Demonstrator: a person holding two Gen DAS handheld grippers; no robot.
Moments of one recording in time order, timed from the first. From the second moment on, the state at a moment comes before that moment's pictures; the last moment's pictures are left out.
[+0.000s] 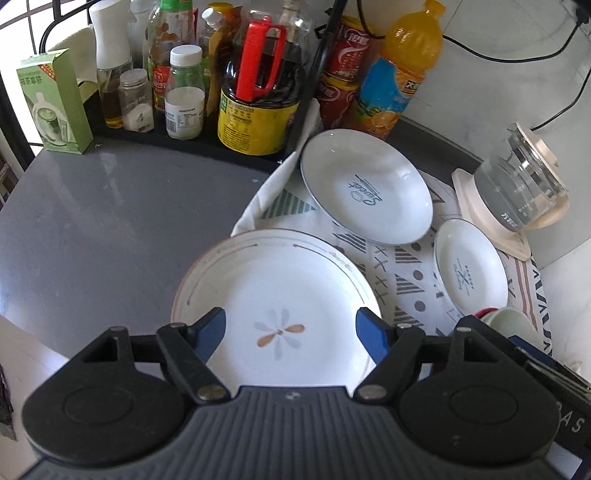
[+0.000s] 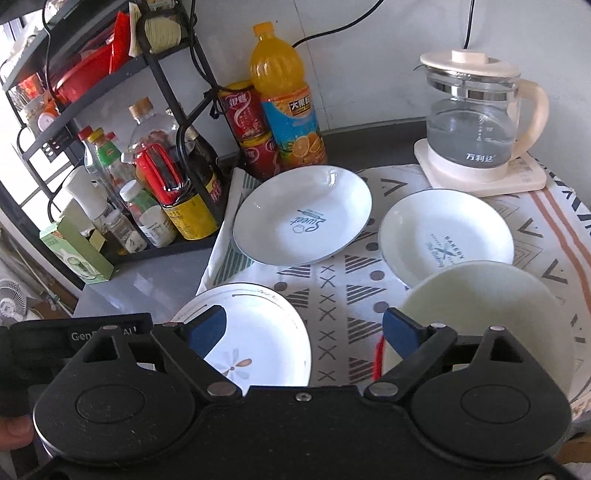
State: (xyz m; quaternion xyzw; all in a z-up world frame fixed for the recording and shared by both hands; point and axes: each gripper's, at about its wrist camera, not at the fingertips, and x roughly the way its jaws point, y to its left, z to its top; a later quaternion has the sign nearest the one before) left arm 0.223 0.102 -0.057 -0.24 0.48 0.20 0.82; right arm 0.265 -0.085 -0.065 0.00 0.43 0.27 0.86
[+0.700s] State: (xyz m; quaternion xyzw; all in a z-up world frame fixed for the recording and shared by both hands) left arm 0.289 0.156 -0.071 -0.25 0.48 0.11 0.84; right arm 0.309 -0.043 -0.085 0.04 0.44 0.18 0.88
